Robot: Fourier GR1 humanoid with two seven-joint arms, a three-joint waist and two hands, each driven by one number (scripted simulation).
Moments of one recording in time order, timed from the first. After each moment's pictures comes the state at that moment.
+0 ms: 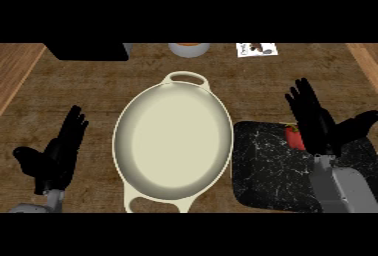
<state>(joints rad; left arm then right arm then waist) -0.02 0.40 -0.21 -1.52 0.34 0.35 0.01 -0.24 -0.22 0.01 -1.35 -0.41 -0.10 0.02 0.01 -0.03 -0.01</state>
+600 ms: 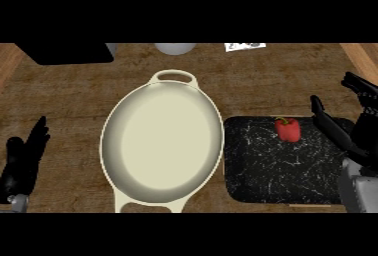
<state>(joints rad) 0.01 0.58 -0.17 -1.41 0.23 0.38 0.16 -0.19 -0.25 -0.11 -1.53 -0.06 -0.45 -0.45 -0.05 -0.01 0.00</state>
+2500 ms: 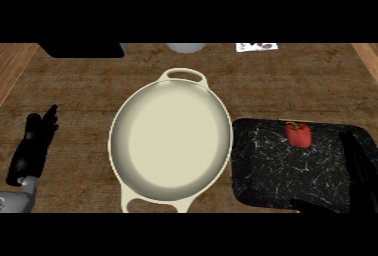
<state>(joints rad) -0.09 0.52 -0.13 -1.41 0.09 0.31 0.35 0.30 -0.20 0.13 -2.08 0.90 -0.15 0.41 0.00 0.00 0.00</state>
